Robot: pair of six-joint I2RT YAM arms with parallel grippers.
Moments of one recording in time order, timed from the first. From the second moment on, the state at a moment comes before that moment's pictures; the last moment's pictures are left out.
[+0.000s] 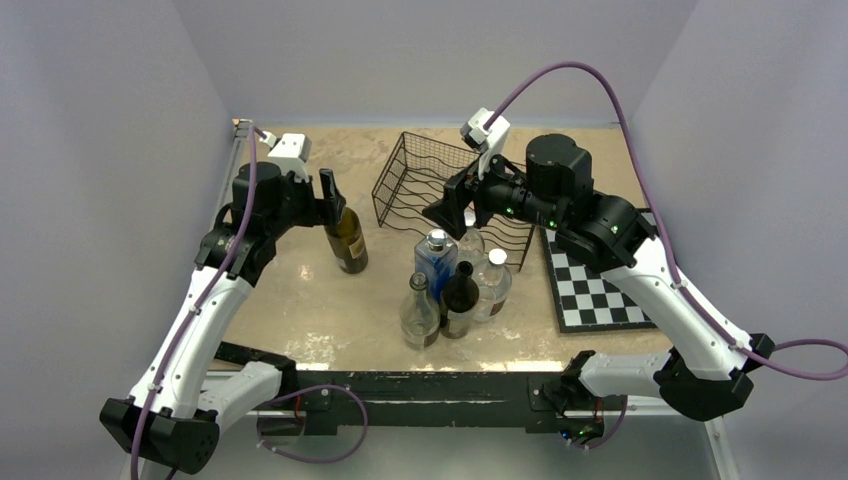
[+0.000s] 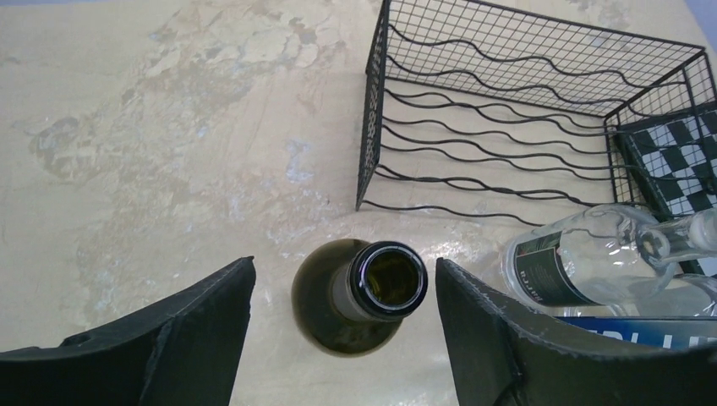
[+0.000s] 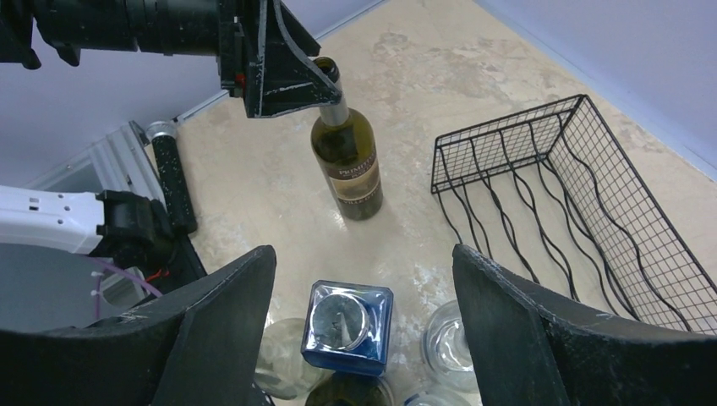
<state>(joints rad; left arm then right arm) -0.27 1.00 1.10 -0.51 0.03 -0.18 0.81 1.23 1.62 -0.65 -0.15 0.07</state>
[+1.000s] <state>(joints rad) -0.29 1.01 1.09 -0.51 -0.01 -0.08 0.81 1.19 1.53 -0.51 -0.16 0.03</state>
